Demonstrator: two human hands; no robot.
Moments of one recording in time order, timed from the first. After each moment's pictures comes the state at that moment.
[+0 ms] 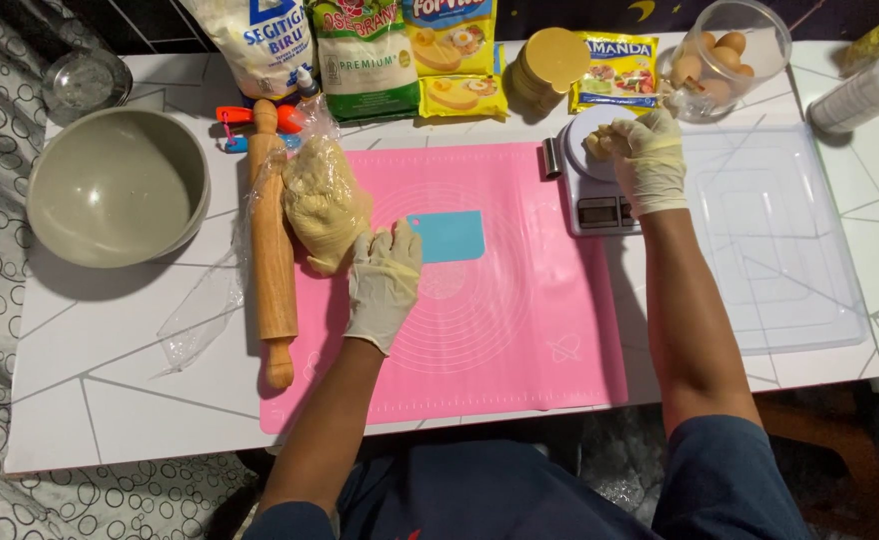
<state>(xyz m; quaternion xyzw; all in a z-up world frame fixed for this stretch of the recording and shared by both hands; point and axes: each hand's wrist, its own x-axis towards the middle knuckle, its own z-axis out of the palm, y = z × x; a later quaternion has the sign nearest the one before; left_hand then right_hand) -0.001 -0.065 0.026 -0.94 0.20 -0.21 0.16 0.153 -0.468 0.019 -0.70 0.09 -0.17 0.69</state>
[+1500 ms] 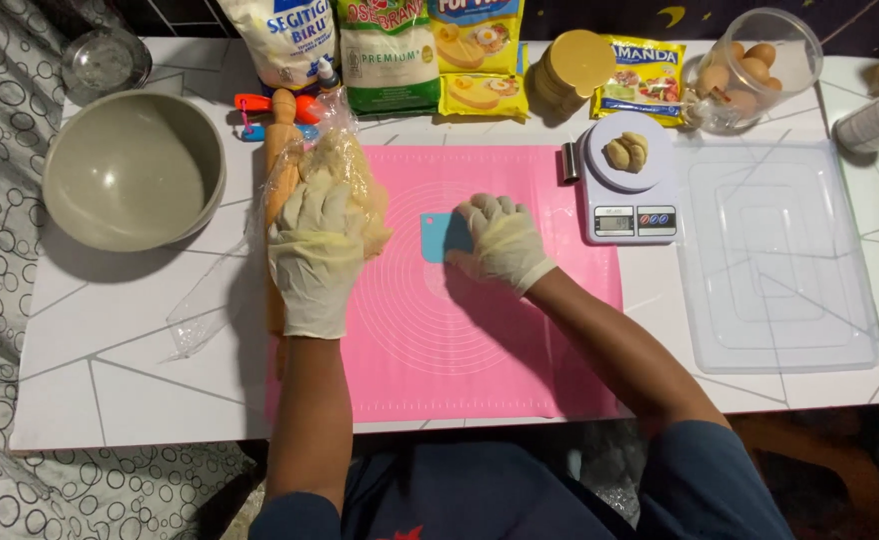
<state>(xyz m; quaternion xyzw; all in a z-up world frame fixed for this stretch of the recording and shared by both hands) 0.032 0.023 0.028 -0.89 0.17 -0.40 -0.12 0.069 -0.266 -0.003 -0.90 -0.32 -0.25 0.13</state>
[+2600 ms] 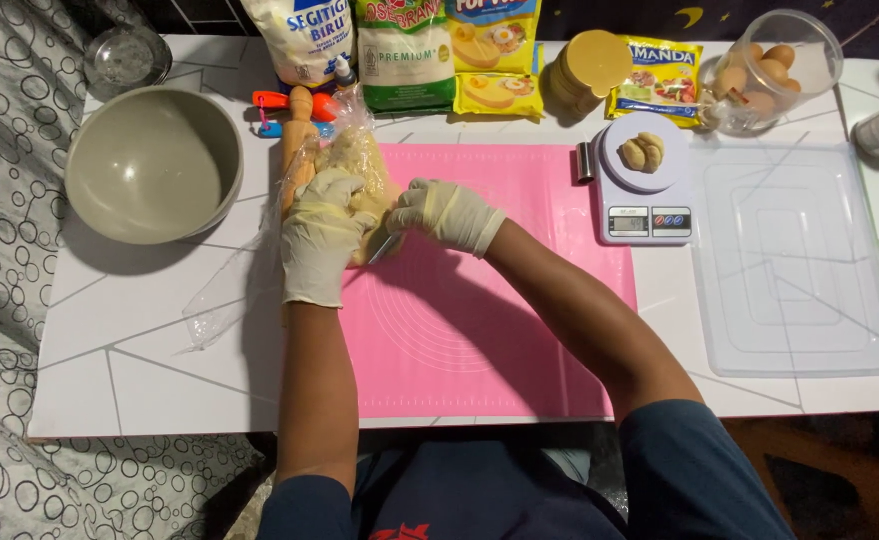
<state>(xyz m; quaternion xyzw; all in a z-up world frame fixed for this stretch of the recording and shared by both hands) 0.062 0.048 0.016 -0.96 0.05 -0.16 -0.23 0.133 -0.181 0.003 -0.77 -0.58 -0.10 0.26</state>
